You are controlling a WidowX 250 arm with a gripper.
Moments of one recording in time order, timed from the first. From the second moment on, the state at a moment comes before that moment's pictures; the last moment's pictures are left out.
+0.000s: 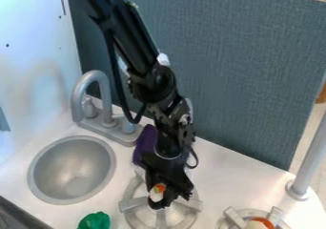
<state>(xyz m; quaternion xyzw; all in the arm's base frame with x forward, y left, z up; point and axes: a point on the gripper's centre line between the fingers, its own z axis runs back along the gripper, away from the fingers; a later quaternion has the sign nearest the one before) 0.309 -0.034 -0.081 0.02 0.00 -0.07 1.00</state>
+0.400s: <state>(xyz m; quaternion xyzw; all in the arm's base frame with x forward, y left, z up) 0.288 -0.066 -0.059 0.00 -0.03 -0.13 0.99</state>
